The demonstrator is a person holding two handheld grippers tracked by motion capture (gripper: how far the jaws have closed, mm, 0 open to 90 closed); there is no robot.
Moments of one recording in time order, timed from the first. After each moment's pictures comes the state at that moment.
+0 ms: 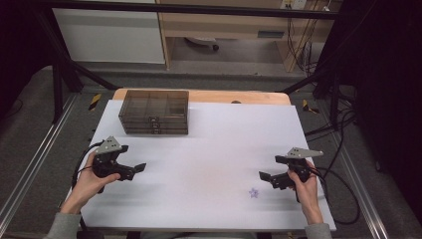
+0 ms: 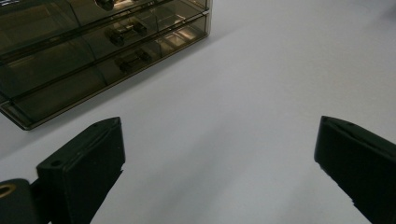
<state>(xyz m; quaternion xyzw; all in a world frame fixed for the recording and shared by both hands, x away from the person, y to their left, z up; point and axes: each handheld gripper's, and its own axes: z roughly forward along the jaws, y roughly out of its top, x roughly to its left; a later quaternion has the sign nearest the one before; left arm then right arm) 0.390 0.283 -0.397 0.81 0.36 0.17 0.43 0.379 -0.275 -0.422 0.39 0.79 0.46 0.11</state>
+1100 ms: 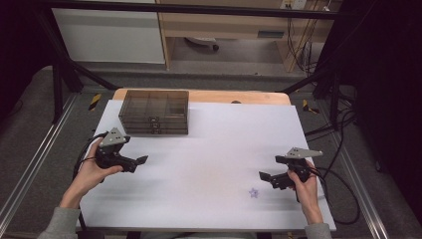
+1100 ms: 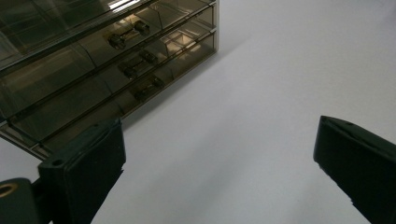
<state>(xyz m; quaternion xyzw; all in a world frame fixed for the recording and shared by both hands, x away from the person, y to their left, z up) 0.407 0.276 -0.381 0.83 0.32 0.20 0.41 0.379 -0.274 -0.423 0.39 0.79 0.46 0.11</state>
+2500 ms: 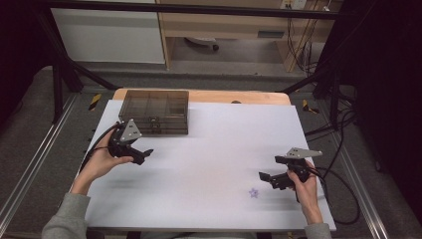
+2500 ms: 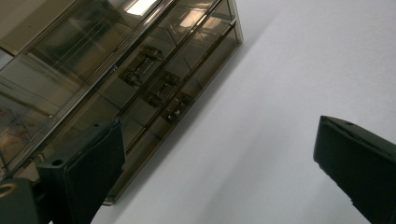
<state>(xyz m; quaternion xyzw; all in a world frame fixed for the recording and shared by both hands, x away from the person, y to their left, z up) 0.437 0.249 -0.374 0.88 0.23 0.28 0.31 0.379 -0.274 -0.423 0.39 0.79 0.46 0.11</state>
